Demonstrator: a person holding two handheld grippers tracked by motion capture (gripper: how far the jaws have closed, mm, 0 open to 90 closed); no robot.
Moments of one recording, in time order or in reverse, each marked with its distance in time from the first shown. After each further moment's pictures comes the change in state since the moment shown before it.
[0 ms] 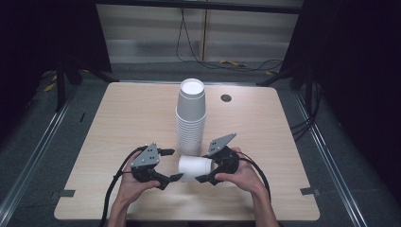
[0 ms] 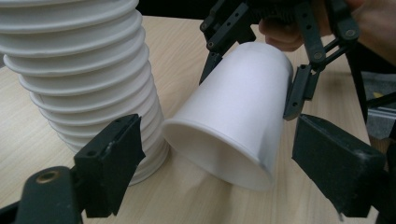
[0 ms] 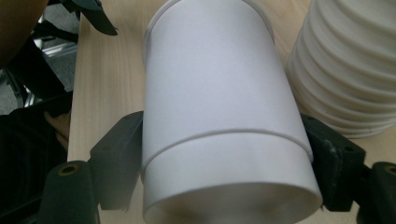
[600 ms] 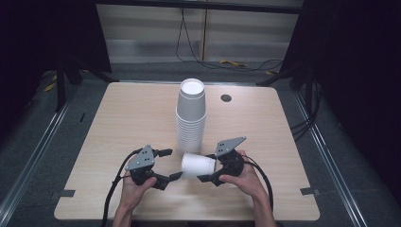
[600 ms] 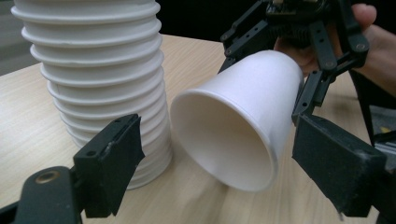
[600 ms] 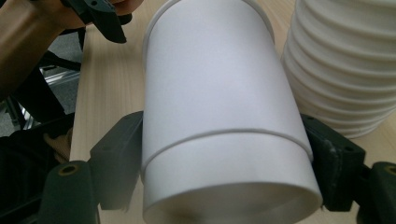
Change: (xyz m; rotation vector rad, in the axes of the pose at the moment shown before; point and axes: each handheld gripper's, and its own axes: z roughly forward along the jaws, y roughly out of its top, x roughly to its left) left arm -0.005 -0.016 0.001 -0.112 0.053 -0.083; right arm 0.003 -0.016 -0.006 -0.120 -0.019 0.031
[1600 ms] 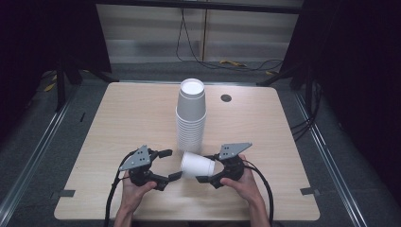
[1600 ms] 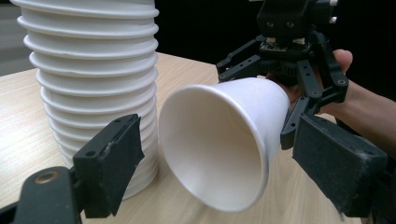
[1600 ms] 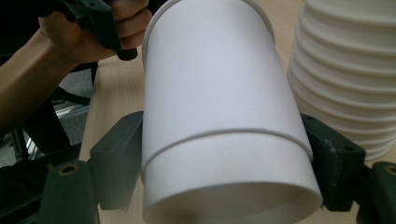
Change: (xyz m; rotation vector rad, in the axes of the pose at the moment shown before) left arm -0.001 0.001 -0.004 -0.071 -0.027 -0.063; right arm 0.003 -0.015 0.002 -0.182 0.017 0.011
